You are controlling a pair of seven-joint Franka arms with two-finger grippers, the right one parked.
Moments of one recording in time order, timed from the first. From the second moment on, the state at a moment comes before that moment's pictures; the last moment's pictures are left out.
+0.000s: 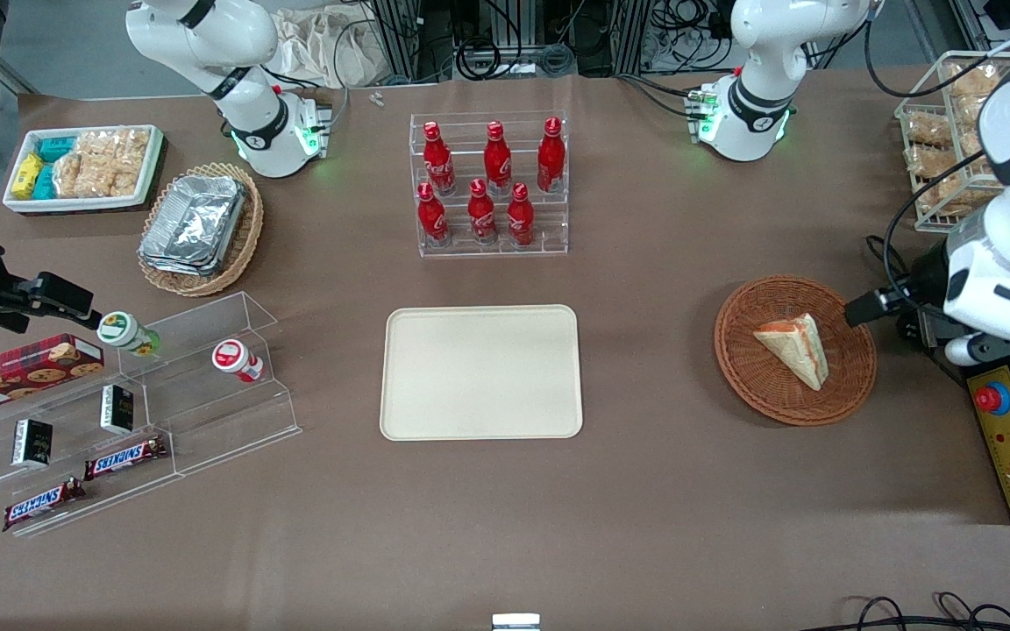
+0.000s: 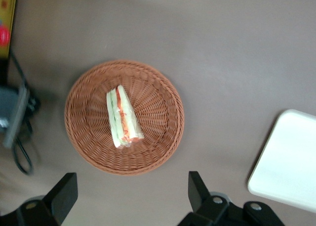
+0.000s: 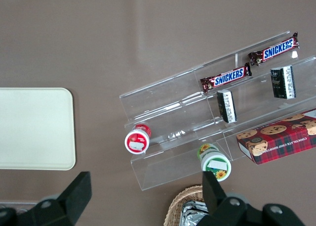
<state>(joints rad) 0.21 0.14 -0.29 -1.65 0.00 1.72 -0.49</state>
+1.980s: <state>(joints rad) 0.20 0.27 -0.19 -2.27 0.05 2.49 -0.81</state>
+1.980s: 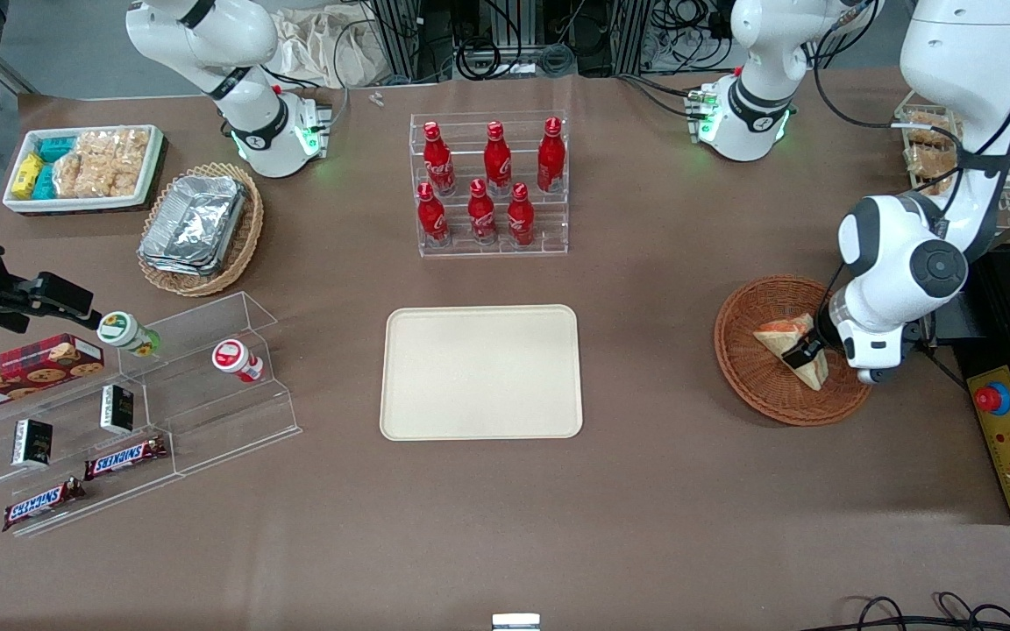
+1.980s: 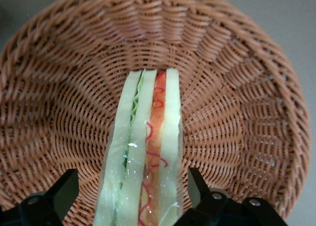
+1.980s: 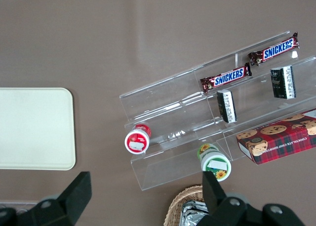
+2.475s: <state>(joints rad) 0.20 0.26 -0.20 -2.28 0.05 2.50 -0.82</state>
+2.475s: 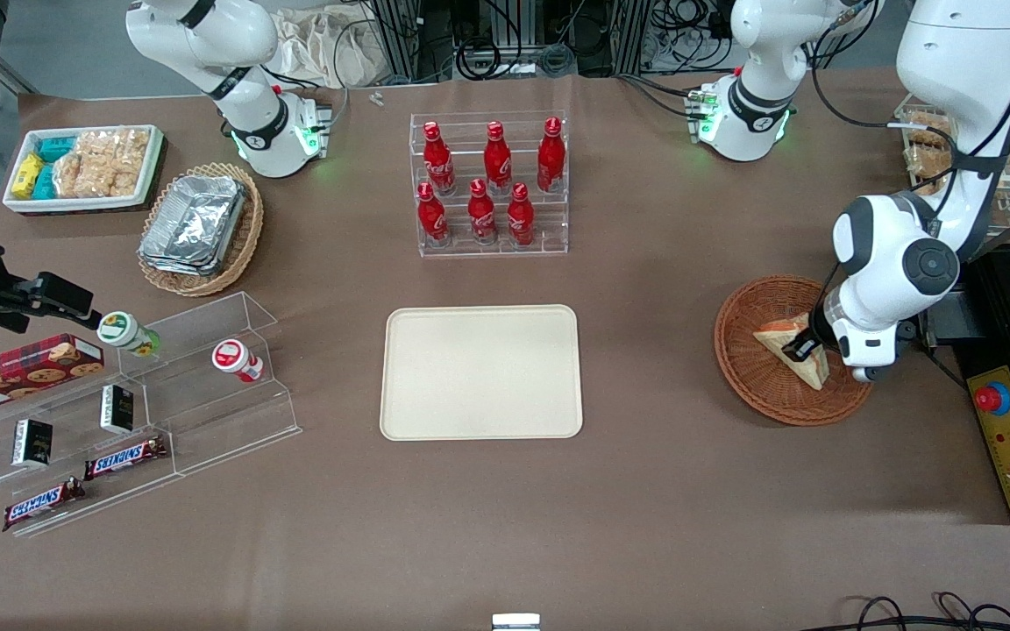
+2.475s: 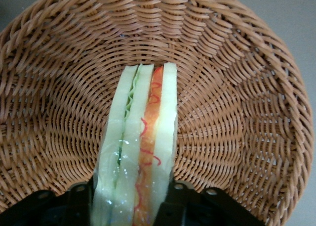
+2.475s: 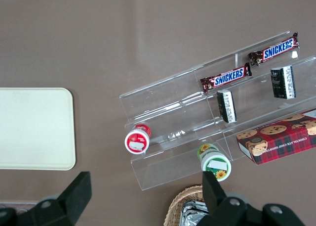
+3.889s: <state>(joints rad) 0.11 0.30 -0.59 -1.58 0.00 1.76 -0.64</state>
